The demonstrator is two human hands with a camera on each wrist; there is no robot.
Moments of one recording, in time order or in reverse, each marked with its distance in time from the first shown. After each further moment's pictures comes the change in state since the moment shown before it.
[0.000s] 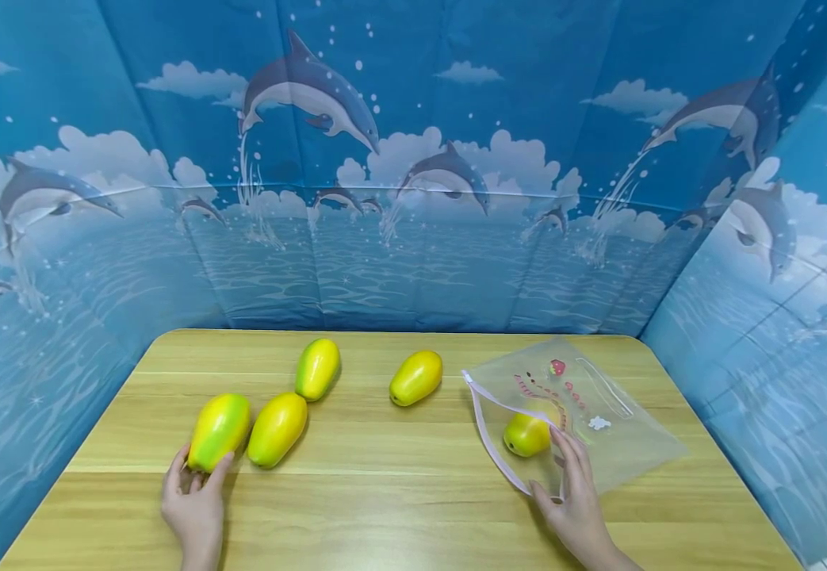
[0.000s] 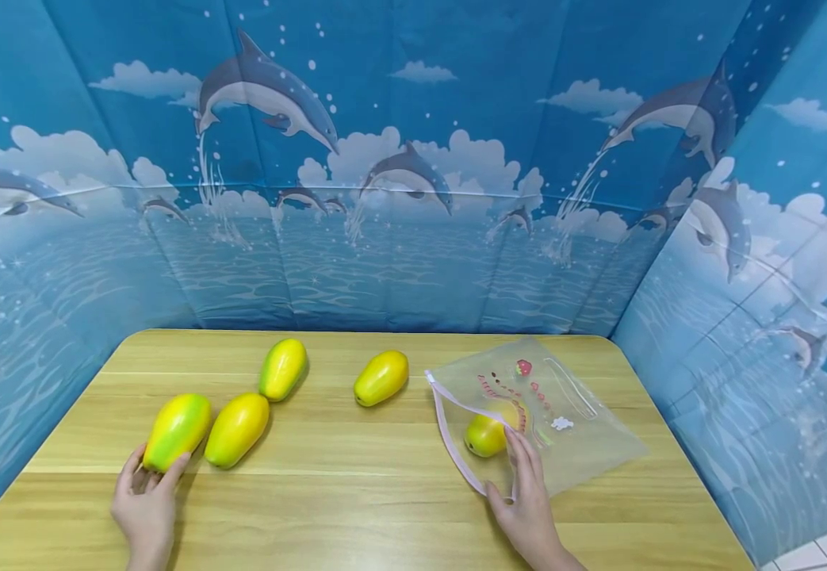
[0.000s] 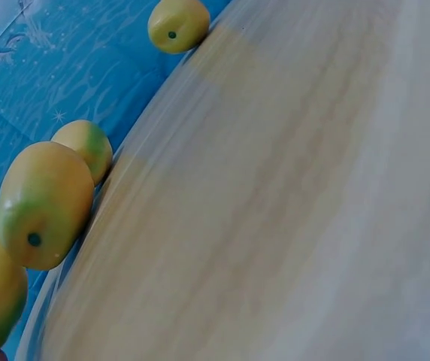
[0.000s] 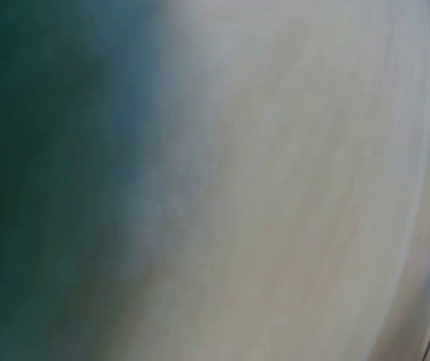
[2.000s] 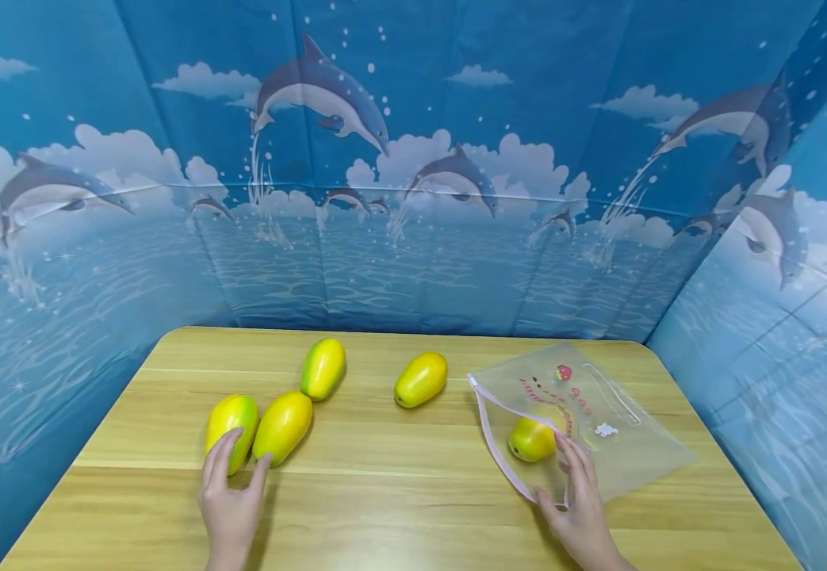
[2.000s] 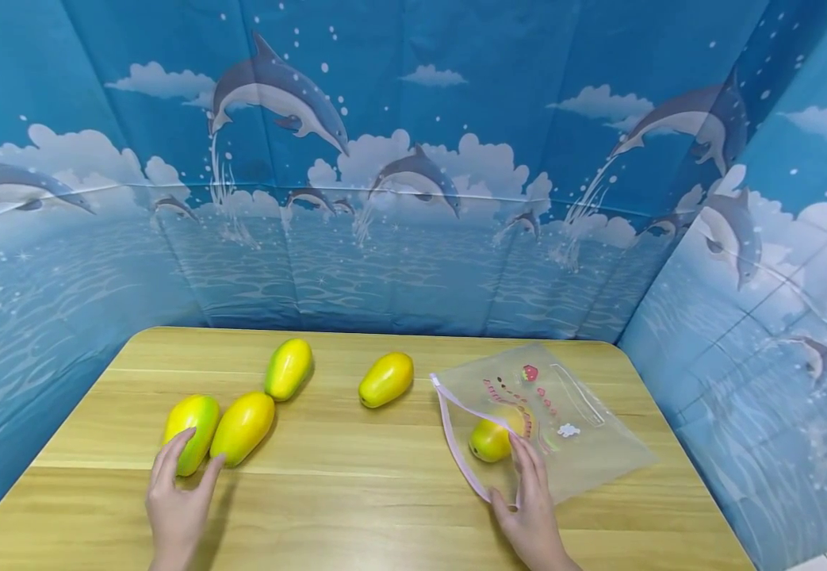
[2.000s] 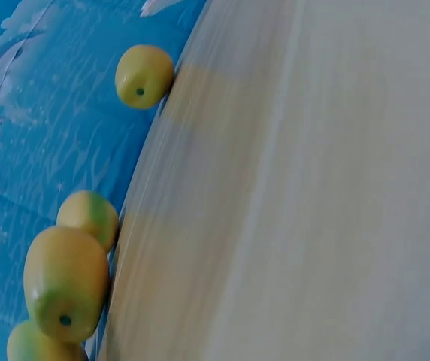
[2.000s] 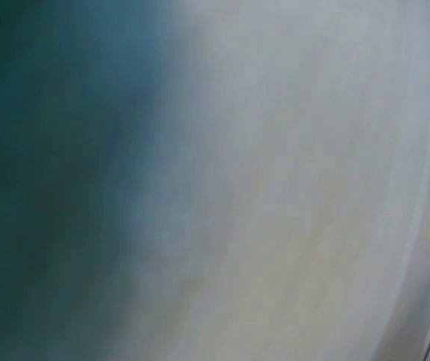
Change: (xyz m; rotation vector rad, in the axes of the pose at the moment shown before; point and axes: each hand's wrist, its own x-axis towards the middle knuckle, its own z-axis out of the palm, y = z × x) left_hand -0.033 0.020 0.016 0.115 -0.075 0.793; right_hand -0.002 -0.003 0.001 0.013 0.005 -0.024
